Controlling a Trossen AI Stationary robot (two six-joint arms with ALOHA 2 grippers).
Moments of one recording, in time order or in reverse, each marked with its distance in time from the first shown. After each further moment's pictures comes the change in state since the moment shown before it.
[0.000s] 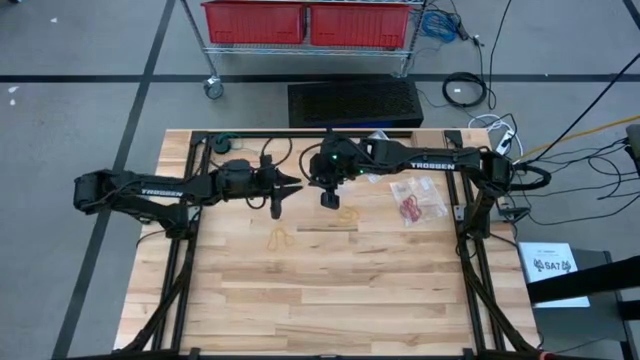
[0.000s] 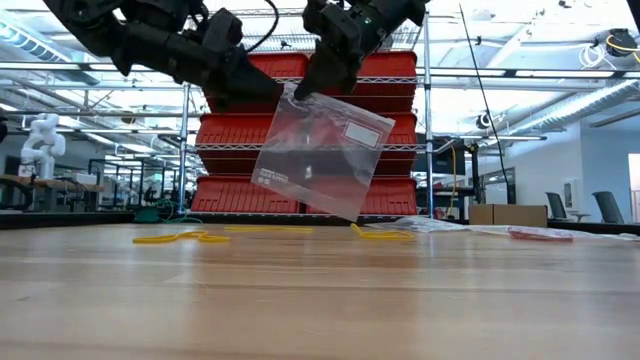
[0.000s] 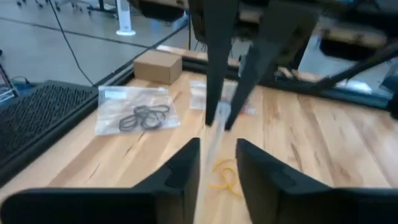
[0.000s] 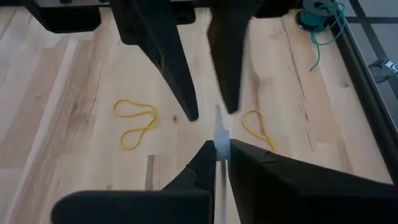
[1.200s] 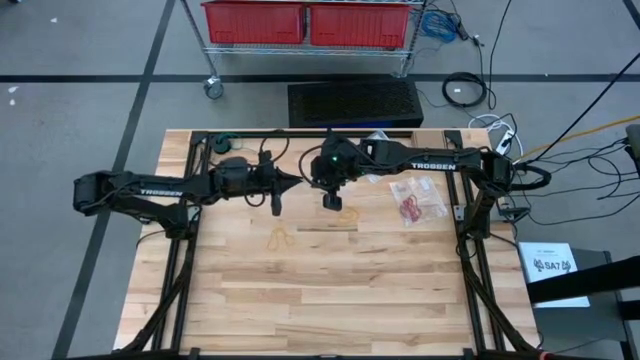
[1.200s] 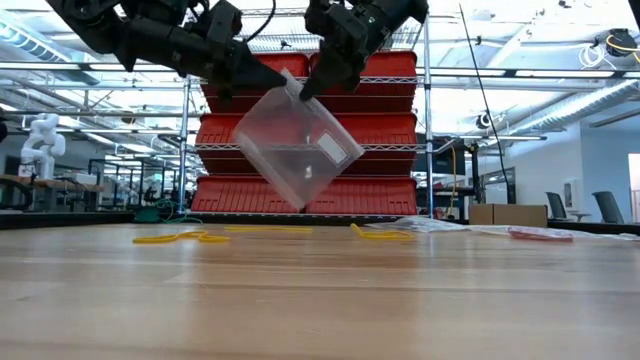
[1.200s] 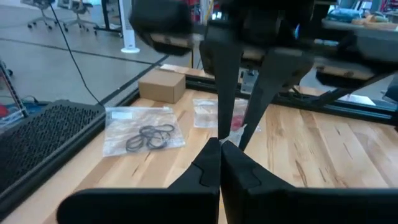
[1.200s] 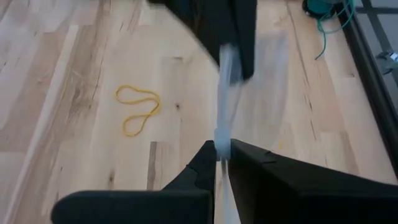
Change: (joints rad) left arm 0.018 -0.029 0.016 0.020 -0.006 0.040; right arm 0.012 -0.002 0.003 -0.079 0.005 -0.018
